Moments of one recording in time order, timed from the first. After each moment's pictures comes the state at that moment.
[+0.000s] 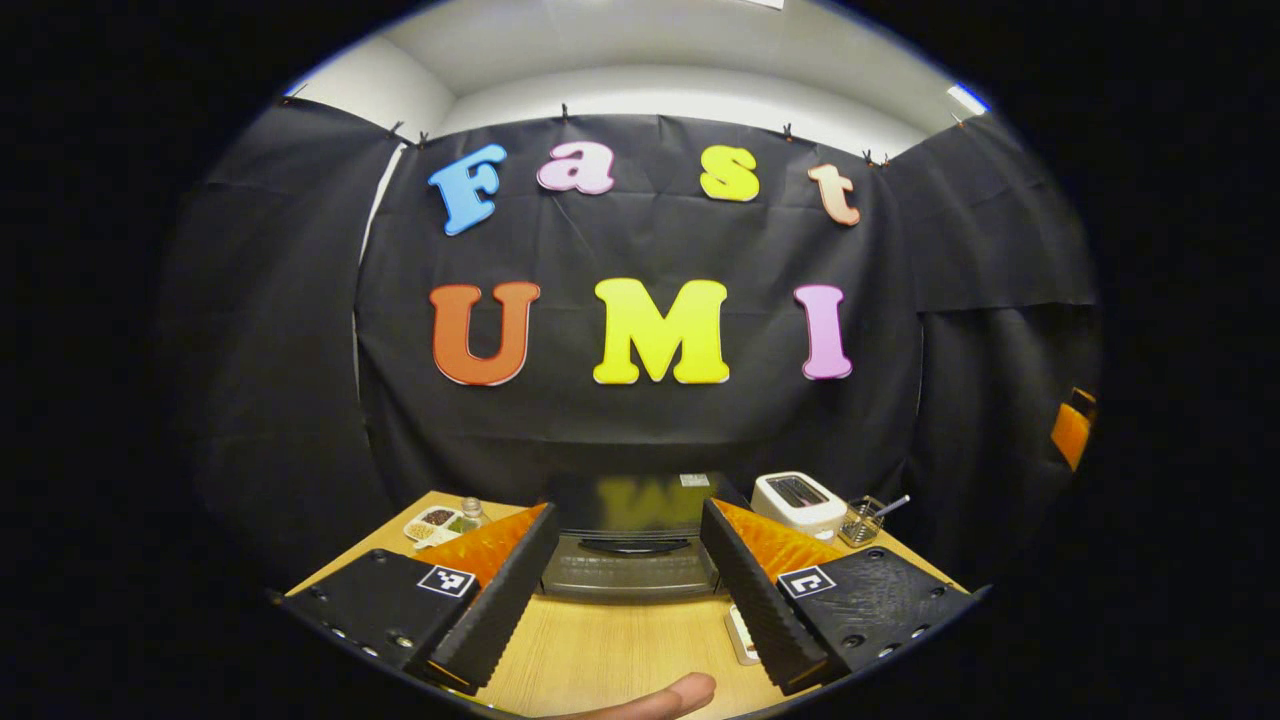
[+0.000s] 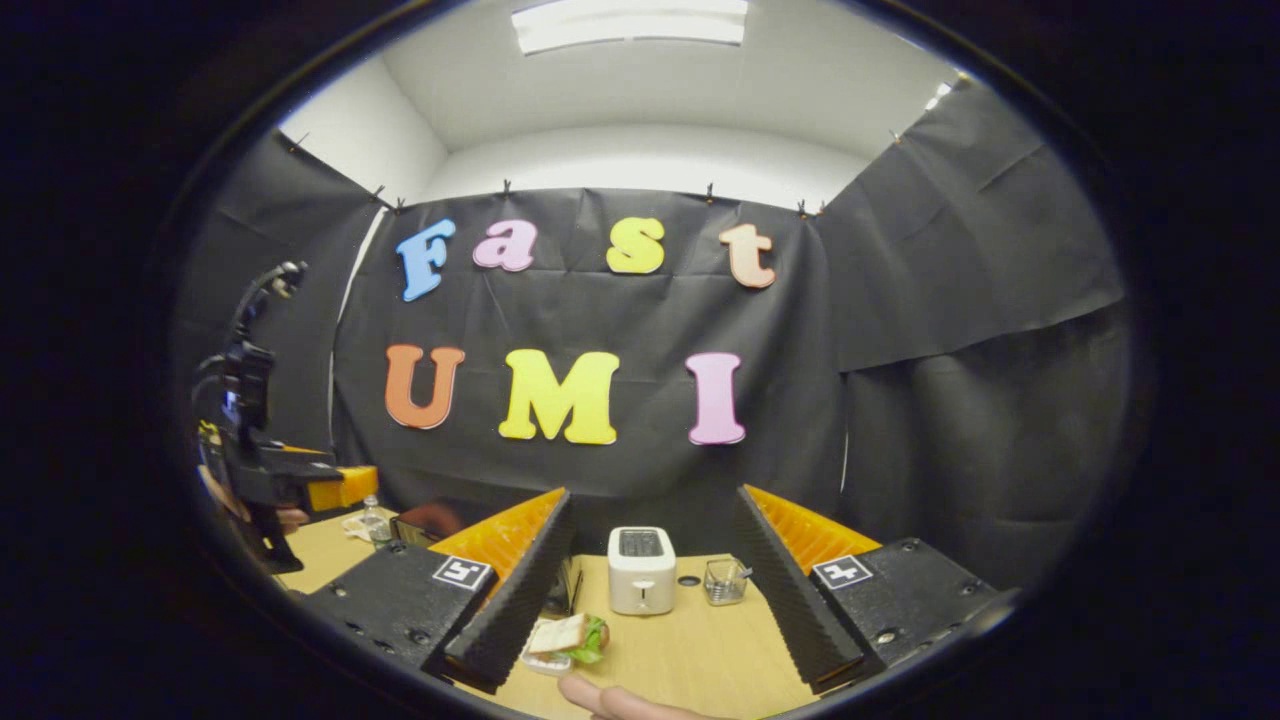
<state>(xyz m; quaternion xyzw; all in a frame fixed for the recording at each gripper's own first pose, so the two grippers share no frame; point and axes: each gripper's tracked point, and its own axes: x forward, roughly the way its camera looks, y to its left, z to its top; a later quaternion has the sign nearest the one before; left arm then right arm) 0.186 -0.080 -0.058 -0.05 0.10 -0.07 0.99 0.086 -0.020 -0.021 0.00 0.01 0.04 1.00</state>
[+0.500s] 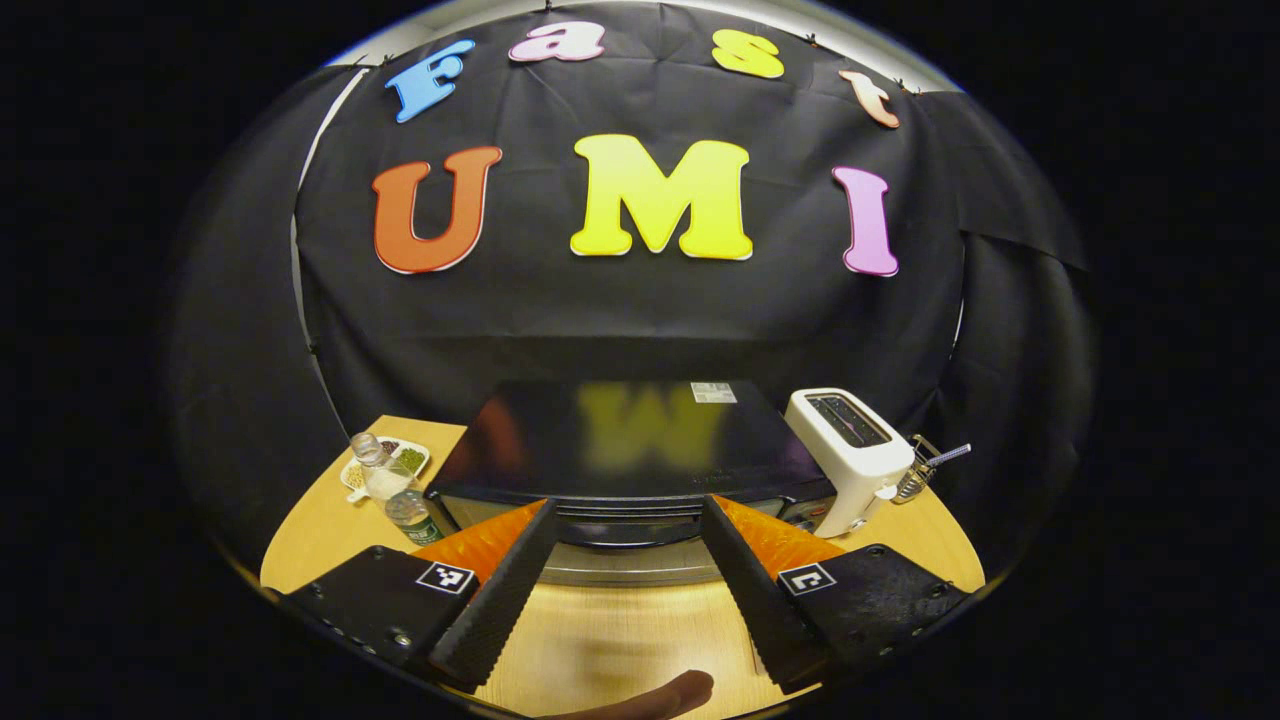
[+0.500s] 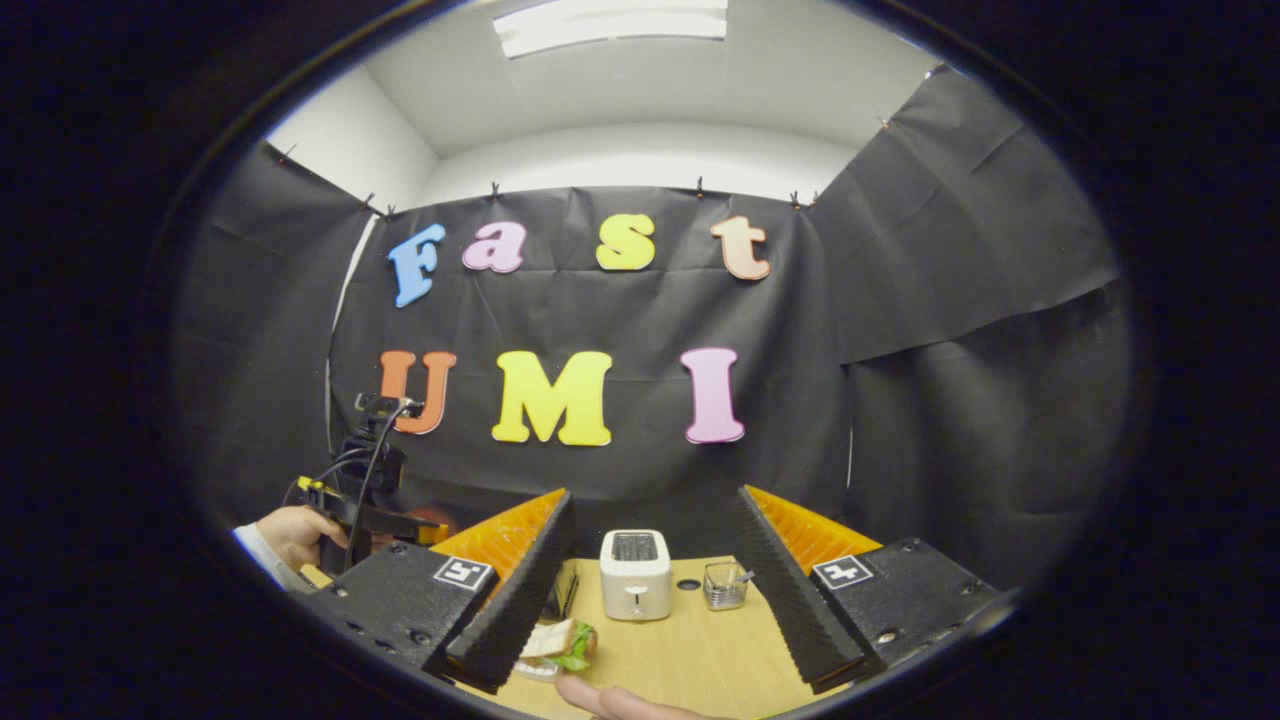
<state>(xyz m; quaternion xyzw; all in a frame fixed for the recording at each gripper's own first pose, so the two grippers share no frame) 0.317 -0.108 -0.182 -0.04 0.25 -0.07 0.96 0.115 -0.056 -0.040 0.01 0.01 0.03 1.00</state>
